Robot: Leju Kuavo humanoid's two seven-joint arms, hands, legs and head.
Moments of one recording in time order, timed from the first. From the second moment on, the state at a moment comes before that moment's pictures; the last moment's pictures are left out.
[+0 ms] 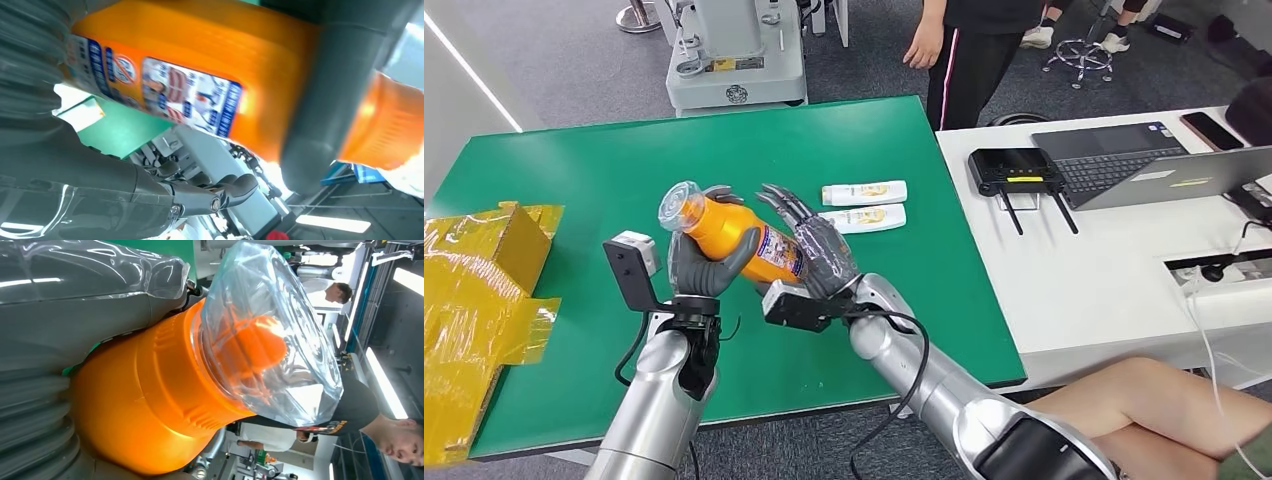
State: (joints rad) left arm -0.51 -0.29 -0.41 -1.01 0.15 -0.01 -0.55; right arm -0.65 0.18 0.53 -0.58 0.45 -0.39 -0.55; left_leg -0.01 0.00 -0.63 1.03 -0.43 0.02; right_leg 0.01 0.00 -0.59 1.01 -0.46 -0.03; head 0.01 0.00
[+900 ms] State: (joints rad) left arm -0.52 -0.25 -0.31 -1.10 0.10 0.08 -0.51; right arm -0.51 0.19 0.50 -1.01 0.42 -0.35 -0.54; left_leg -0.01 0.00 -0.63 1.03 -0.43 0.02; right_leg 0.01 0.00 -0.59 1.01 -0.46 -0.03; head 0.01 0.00
